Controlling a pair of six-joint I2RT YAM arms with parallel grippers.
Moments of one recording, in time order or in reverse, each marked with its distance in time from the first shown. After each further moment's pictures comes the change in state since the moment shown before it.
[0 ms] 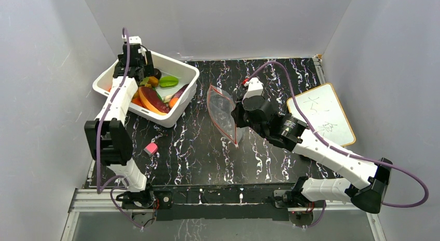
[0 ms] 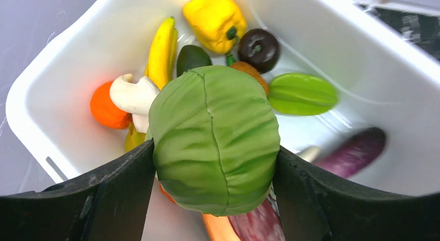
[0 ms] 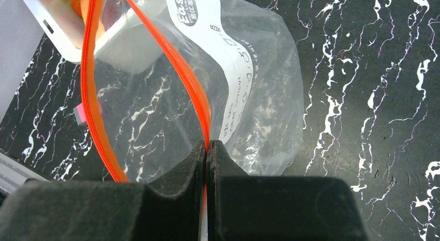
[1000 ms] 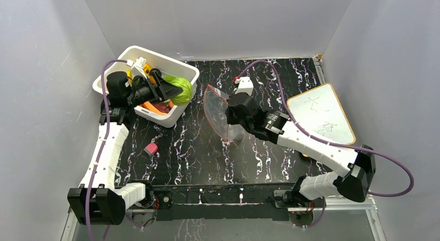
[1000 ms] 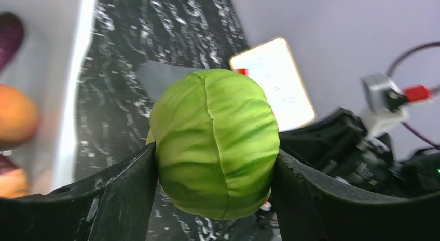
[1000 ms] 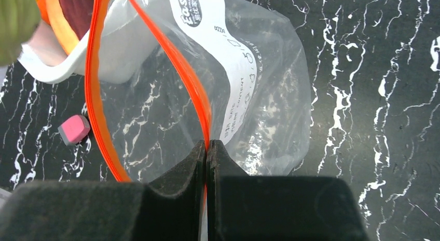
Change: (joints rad) left arm -0.004 -0.641 -0.471 0.110 1.072 -0.519; right arm 0.000 0.154 0.067 -0.016 0.057 0.090
